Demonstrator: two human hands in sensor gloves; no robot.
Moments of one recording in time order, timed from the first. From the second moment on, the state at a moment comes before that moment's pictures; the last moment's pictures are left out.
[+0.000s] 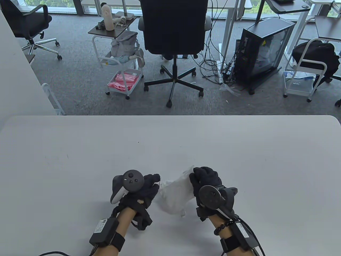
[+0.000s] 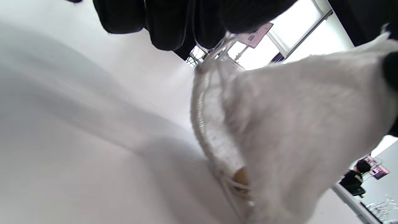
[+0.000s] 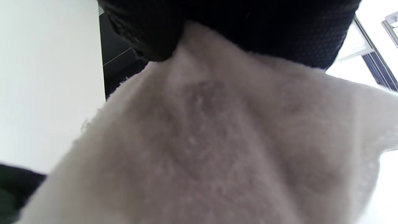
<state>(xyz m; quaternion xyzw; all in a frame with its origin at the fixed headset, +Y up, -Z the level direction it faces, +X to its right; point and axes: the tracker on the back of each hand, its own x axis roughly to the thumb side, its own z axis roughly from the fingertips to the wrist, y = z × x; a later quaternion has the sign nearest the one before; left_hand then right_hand) -0.167 -0.740 -0.388 -0.13 -0.17 0.36 0.91 0.098 -0.689 -0.343 0.11 -0.27 0.94 0.17</state>
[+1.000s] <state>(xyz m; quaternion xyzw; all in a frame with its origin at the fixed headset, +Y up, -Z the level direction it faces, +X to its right) -0.153 -0.746 -0.381 -0.04 -0.16 0.53 0.83 0.107 -0.712 -0.355 0.16 -0.04 0.93 0.33</state>
